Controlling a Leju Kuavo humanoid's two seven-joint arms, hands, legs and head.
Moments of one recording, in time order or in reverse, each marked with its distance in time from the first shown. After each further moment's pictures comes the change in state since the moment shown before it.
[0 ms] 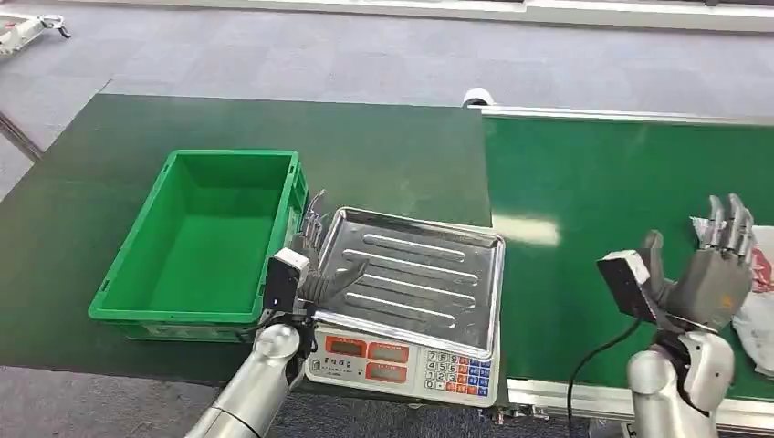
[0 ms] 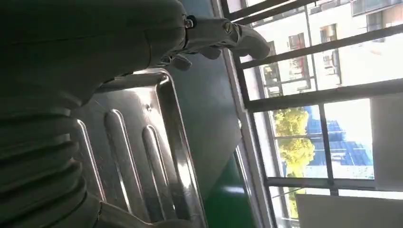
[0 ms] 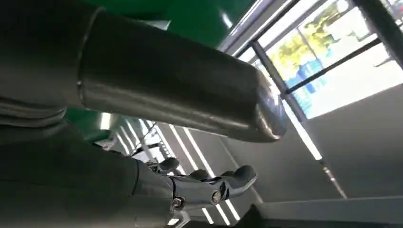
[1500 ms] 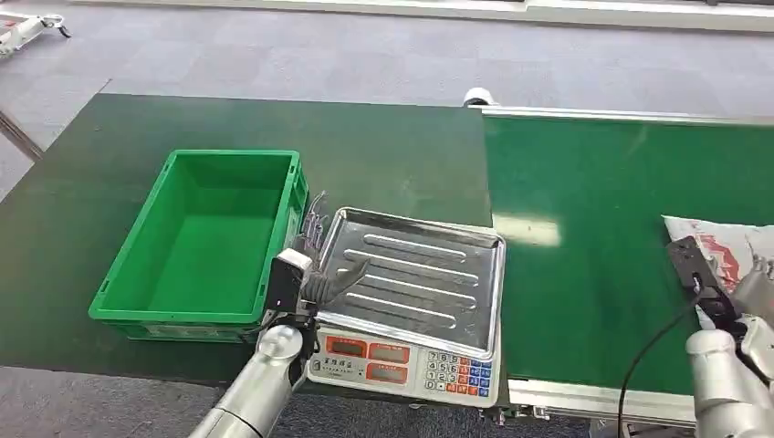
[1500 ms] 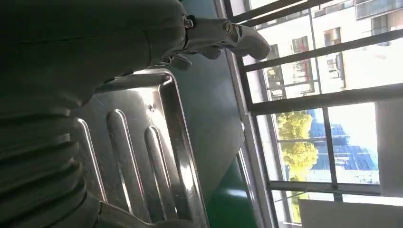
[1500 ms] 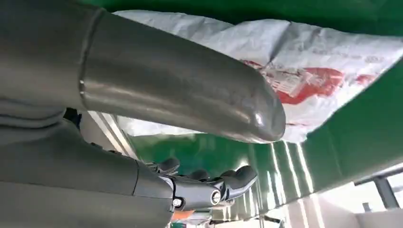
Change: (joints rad) left arm -0.001 -0.017 0.008 0.014 -0.012 0.020 0.000; right arm -0.366 -0.192 -0.245 0.745 0.230 0.276 0.293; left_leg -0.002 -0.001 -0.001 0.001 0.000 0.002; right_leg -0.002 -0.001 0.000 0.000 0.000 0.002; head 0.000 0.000
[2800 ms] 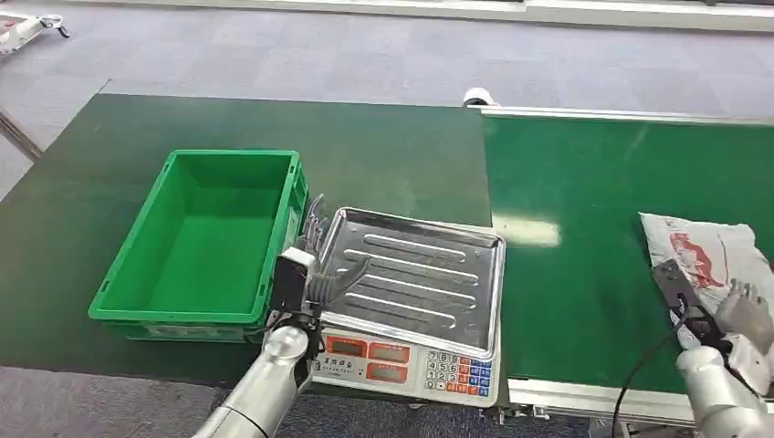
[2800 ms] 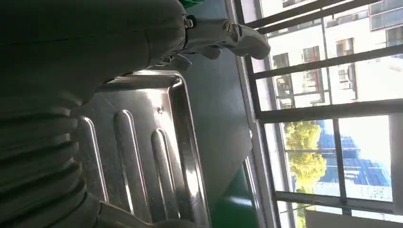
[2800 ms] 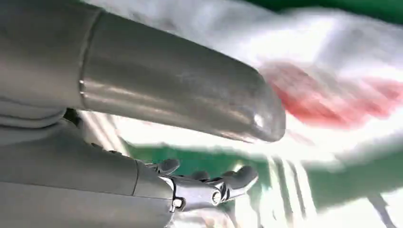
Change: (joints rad) left arm -0.011 -0.018 0.000 0.043 0.027 0.058 0.000; right arm -0.018 -0.030 0.036 0.203 -0.052 -0.150 -0.132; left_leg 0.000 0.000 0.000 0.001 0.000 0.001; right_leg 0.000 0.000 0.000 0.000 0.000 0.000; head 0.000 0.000
